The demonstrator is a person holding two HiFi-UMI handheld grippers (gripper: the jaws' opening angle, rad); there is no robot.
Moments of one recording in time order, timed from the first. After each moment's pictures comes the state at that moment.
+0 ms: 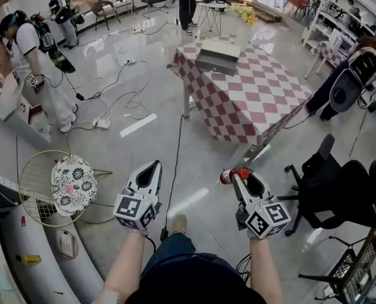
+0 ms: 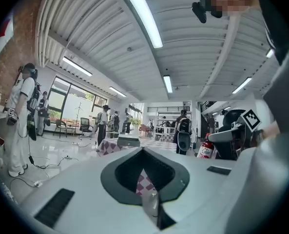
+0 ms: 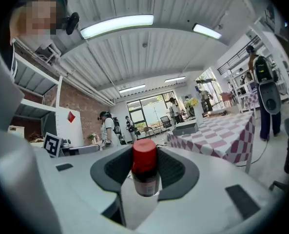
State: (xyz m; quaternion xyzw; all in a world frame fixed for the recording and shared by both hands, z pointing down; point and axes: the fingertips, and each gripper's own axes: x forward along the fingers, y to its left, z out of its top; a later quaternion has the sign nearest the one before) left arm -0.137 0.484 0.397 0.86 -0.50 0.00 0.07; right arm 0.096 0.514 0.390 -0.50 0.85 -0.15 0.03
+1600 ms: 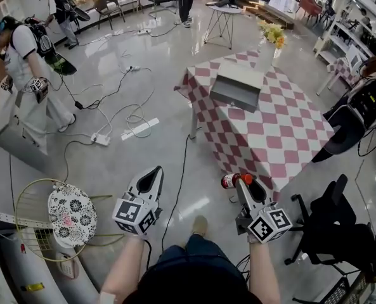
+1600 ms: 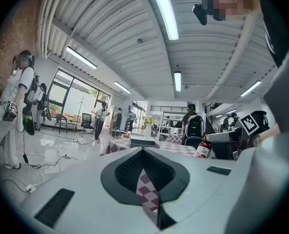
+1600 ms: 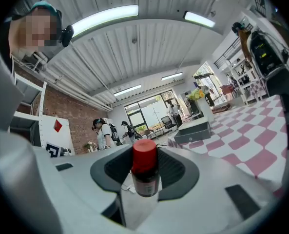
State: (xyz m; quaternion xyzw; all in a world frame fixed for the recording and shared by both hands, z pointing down) left arm -0.185 0.218 0.414 0.86 -0.50 0.00 0.09; right arm 0.055 0.237 0.400 -0.49 0.85 -0.19 0.07
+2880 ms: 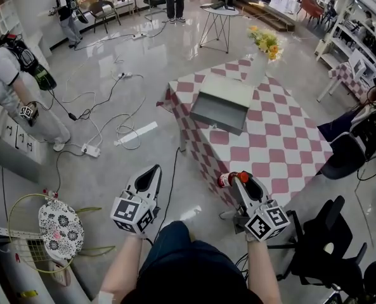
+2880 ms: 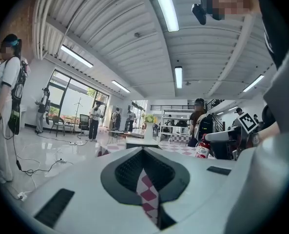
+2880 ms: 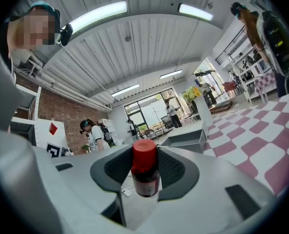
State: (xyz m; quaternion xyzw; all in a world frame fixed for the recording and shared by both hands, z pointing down) left arm -0.089 0.069 0.422 0.86 -0.51 0.00 0.08; right arm 0.145 0.084 0.414 -0.47 0.86 -0.19 0.07
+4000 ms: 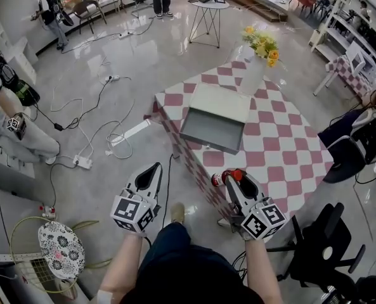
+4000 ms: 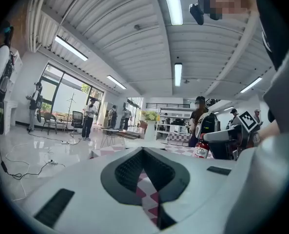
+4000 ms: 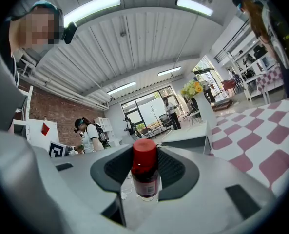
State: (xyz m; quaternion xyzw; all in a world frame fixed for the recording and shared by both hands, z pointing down) left arm -0.061 -0.071 0.432 0.88 -0.47 0.01 0.09; right arm 0.146 -0.042 0.421 -0.48 0.85 -0.20 0.06
